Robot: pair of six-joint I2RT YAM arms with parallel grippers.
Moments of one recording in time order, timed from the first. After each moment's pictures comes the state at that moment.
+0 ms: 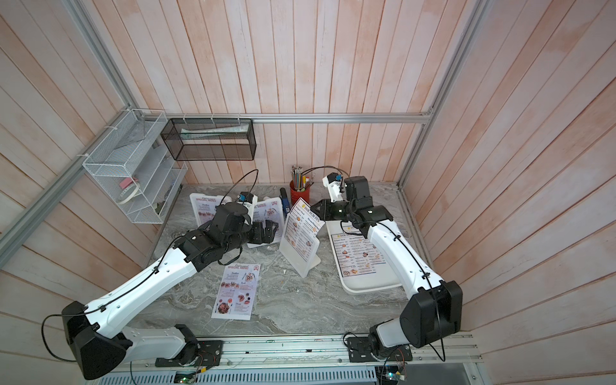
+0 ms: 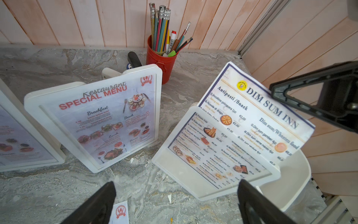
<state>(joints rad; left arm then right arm) -0.71 1.30 1.24 -0.55 -0.13 -0.45 0.34 1.44 1.34 -0.50 -0.56 0.35</state>
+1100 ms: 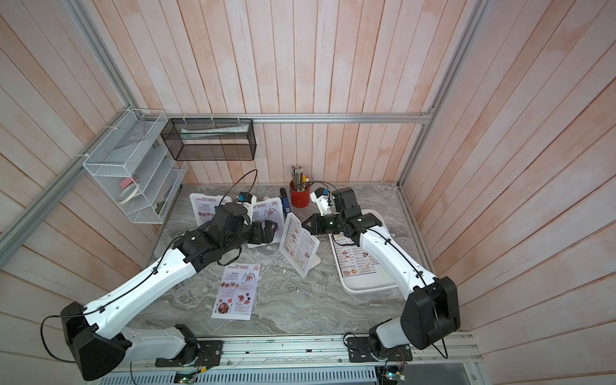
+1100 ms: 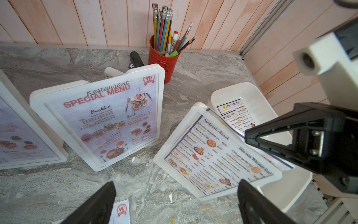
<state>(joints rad) -0.71 1.29 1.24 -0.55 -0.14 -0.45 0.44 1.44 1.22 -0.50 -0.59 0.36</state>
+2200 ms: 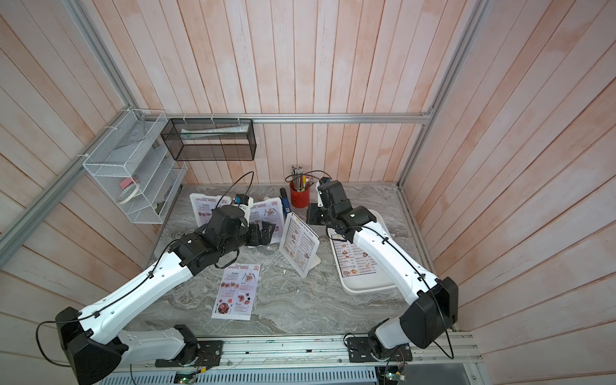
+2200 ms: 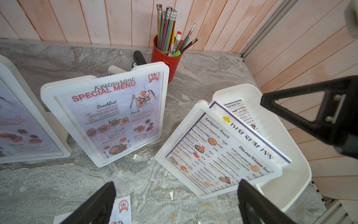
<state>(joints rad) -0.71 1.26 1.20 -0.55 -0.15 -0.47 0.60 1.48 1.42 -0.65 0.02 0.51</state>
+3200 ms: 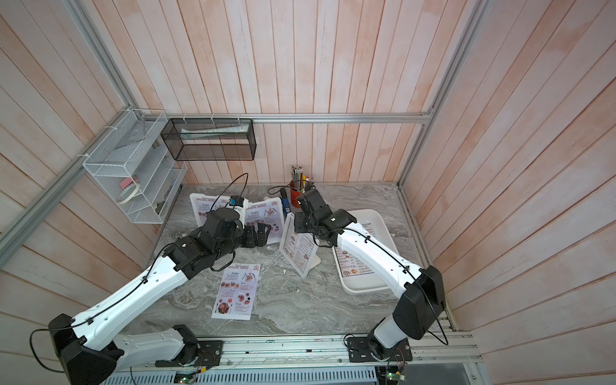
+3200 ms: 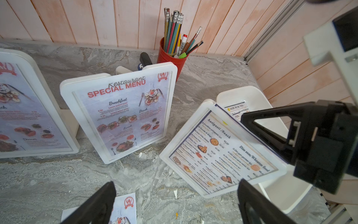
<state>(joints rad) -0.69 1.21 1.17 -0.56 -0.16 -0.47 0.72 1.54 1.43 -0.68 0.17 0.52</state>
